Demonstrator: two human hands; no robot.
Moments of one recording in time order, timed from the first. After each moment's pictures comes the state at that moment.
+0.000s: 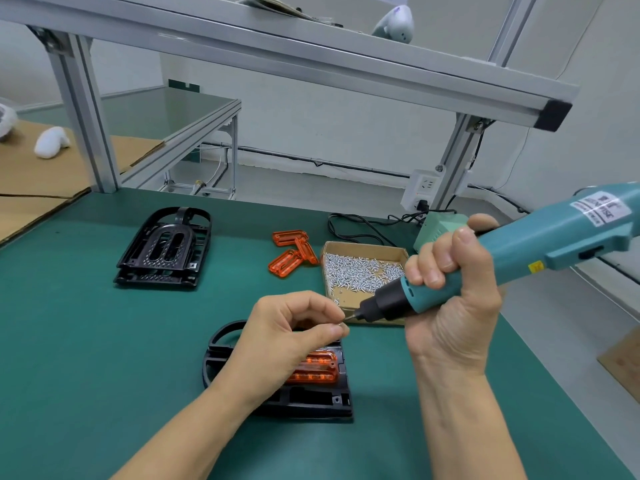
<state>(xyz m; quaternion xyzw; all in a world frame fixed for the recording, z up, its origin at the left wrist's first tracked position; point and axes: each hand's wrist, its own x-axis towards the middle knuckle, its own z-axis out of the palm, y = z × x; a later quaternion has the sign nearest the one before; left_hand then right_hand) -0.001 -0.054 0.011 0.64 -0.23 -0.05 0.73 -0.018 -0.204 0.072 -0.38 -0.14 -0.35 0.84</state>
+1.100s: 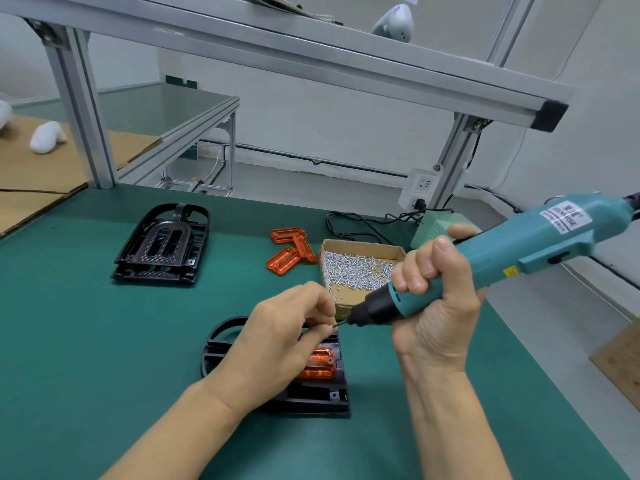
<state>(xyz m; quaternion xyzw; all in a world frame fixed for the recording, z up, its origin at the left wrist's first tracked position) -0.001 -0.050 0.010 0.79 -0.36 0.18 0.46 -0.014 -0.201 0.058 -0.39 -0.14 -0.34 0.84</state>
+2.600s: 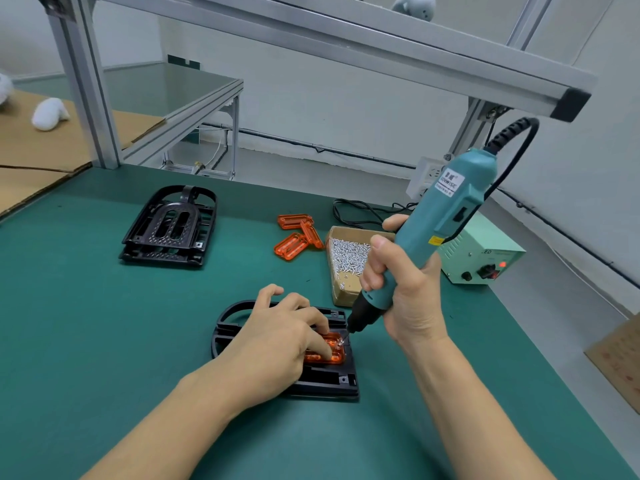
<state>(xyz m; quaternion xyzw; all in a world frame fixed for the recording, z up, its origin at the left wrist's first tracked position) 0.007 -0.036 -0.015 0.91 -0.38 0.03 0.17 0.009 -0.199 0.036 -0.59 -0.11 -0.22 0.77</state>
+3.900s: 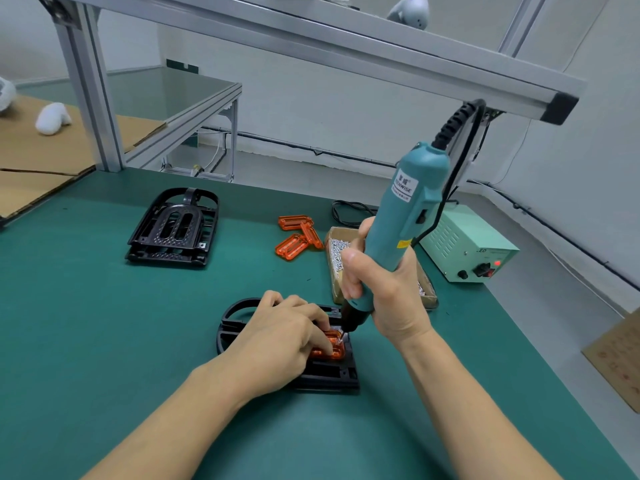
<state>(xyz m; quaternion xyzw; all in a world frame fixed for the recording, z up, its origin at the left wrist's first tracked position) 0.011 -0.037 -0.022 0.91 -0.37 0.02 0.20 0.010 -0.191 0.032 -0.66 -0.22 -0.18 0.70</state>
